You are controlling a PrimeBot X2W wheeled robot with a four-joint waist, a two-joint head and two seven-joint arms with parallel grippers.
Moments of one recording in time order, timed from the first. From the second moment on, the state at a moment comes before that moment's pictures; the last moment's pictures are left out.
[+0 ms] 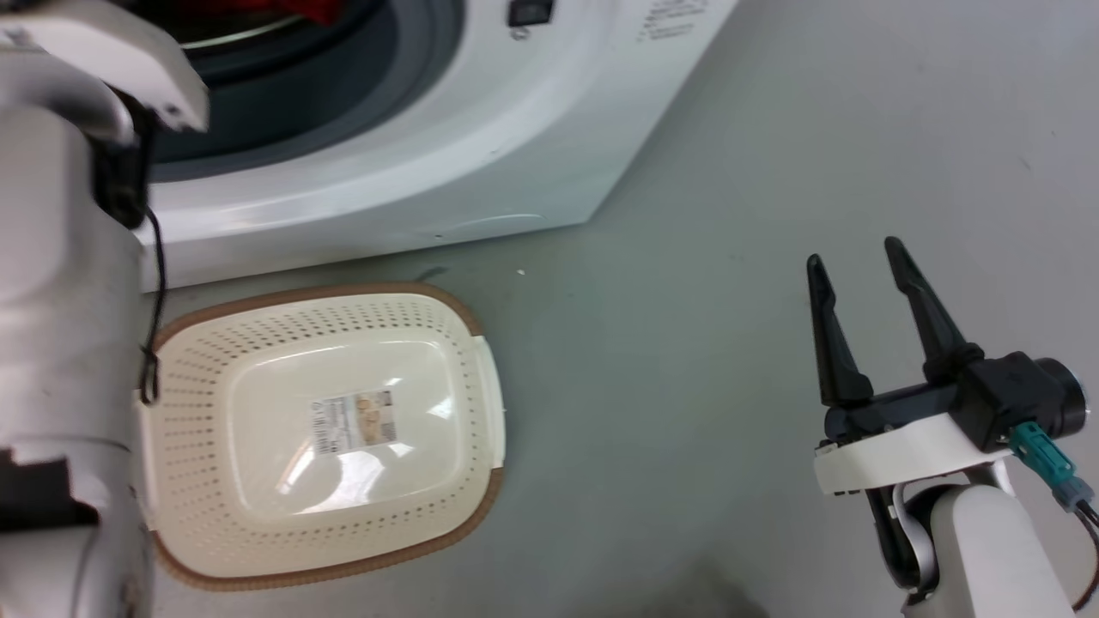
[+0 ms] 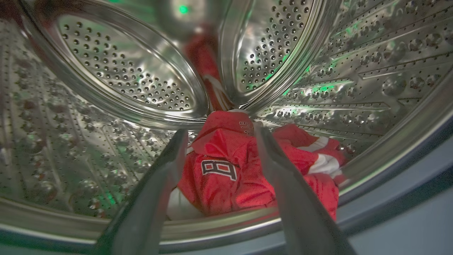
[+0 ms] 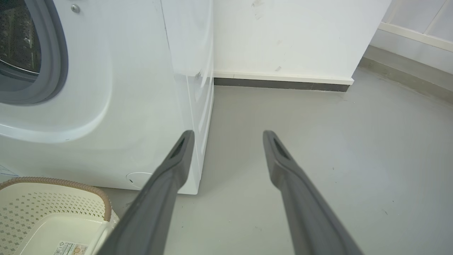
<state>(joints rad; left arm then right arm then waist) -1.08 0.30 -0.02 0.81 -0.13 -0.11 -0.17 -0.23 -0.05 0.07 0.07 0.04 0.13 -0.25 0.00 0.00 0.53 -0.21</state>
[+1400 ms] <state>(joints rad) -1.51 0.54 -0.19 0.94 -0.42 -0.11 0.69 -0.29 -0.05 0.21 0.04 0.21 0.13 -0.26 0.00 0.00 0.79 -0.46</state>
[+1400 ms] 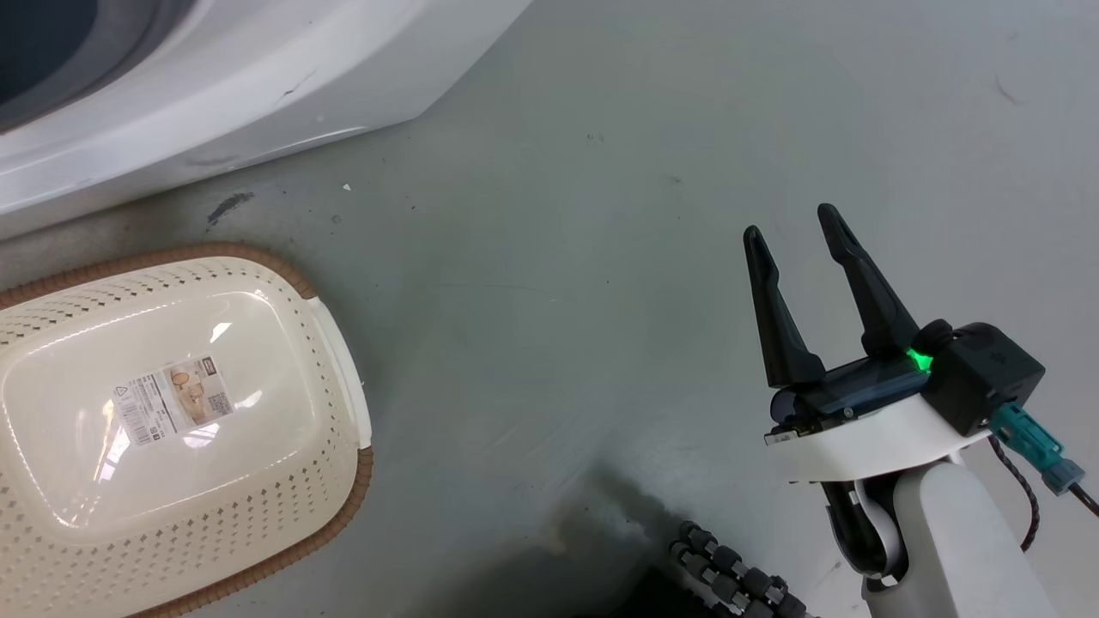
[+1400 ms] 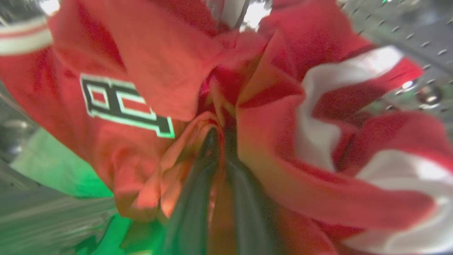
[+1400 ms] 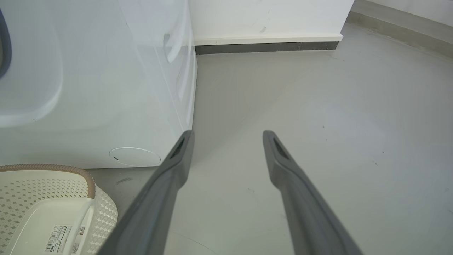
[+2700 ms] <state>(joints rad) -0.99 0.34 -0.15 0.85 -0.39 -0.11 -0.26 -0.18 -0.05 0.08 0.20 0.10 0.13 -0.25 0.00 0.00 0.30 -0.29</state>
